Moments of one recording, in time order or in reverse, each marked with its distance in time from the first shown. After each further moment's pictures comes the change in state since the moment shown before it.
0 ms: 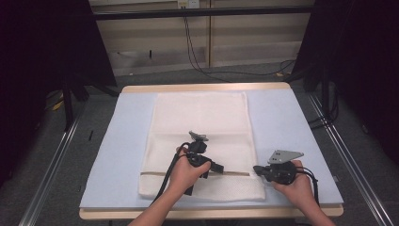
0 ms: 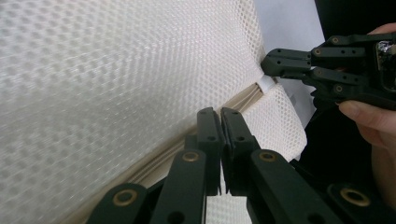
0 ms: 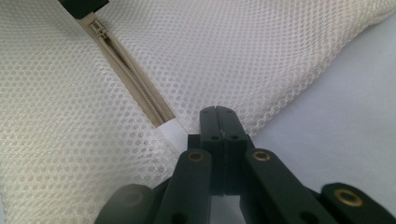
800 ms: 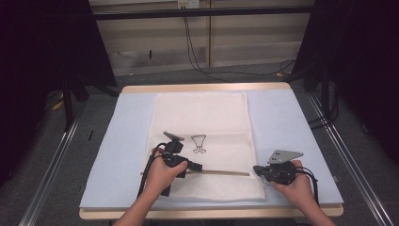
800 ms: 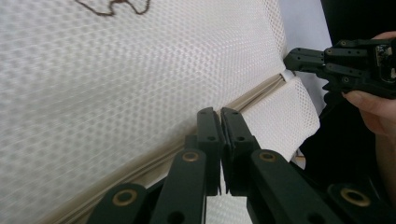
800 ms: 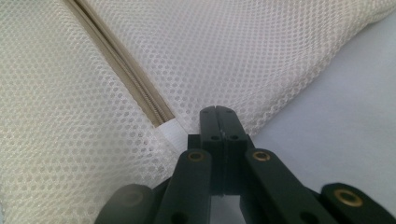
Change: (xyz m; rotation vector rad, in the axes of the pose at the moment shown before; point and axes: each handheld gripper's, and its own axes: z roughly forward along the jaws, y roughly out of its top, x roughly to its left) left arm 0.034 -0.019 -0.056 -0.052 0.031 -0.027; right arm 0.001 0.000 0.000 0.006 -0.005 0.001
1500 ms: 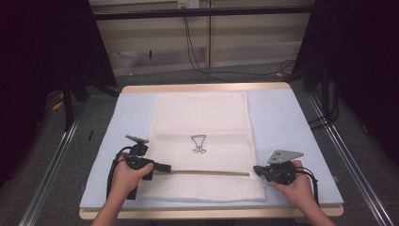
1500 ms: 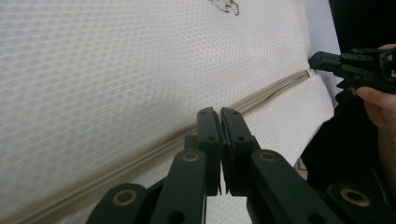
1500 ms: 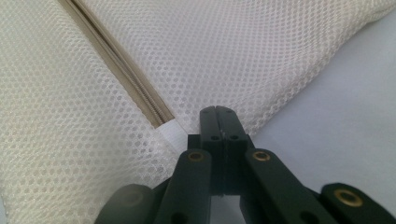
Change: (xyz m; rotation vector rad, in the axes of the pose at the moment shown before) left arm 0.061 -0.031 -0.079 -0.069 0.016 -0.088; right arm 0.000 0.000 0.000 -0.003 0.001 0.008
